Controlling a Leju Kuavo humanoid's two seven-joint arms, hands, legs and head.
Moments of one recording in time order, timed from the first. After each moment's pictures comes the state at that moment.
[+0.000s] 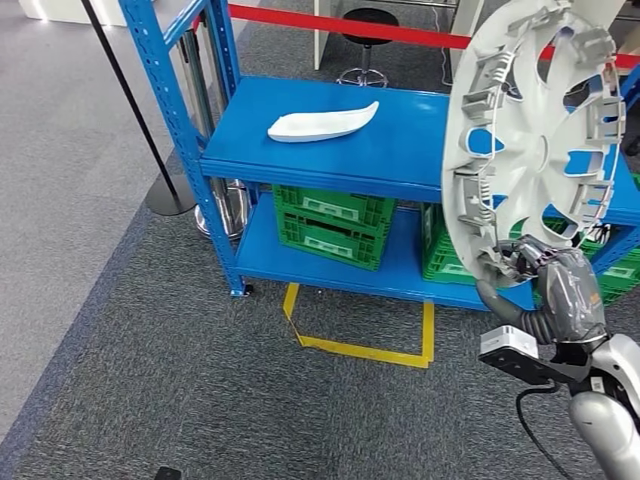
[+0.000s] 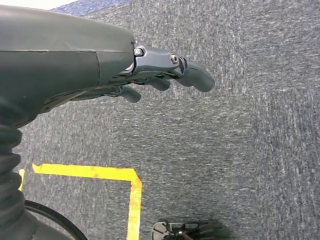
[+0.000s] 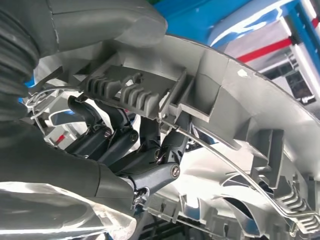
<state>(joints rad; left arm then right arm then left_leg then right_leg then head) -0.06 -0.15 1.22 -0.24 -1.44 0.23 -0.44 -0.09 -0.51 0.11 -1.83 0.64 -0.23 -0.17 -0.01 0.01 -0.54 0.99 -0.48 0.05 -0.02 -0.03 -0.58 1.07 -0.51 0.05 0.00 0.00</state>
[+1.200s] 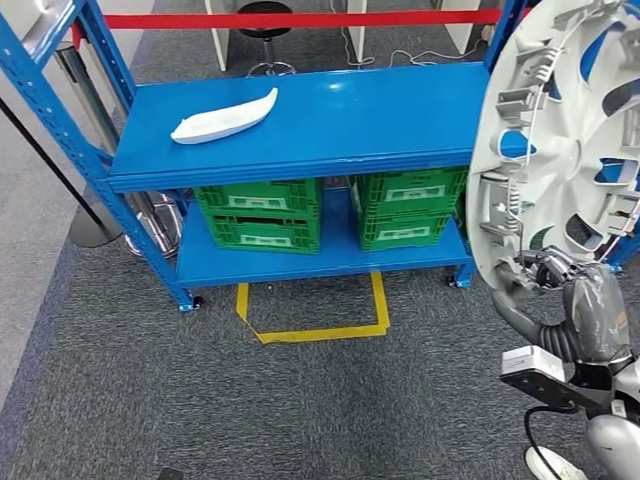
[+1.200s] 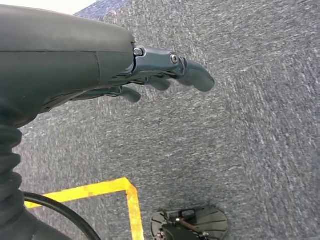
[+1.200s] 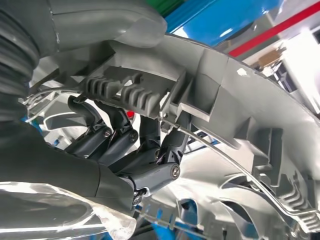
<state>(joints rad) -0.06 -0.16 1.23 -0.24 -1.42 0.21 -0.46 0.00 -0.50 0.05 -1.92 0.63 -0.26 -0.17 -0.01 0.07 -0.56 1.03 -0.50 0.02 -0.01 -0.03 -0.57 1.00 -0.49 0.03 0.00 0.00</state>
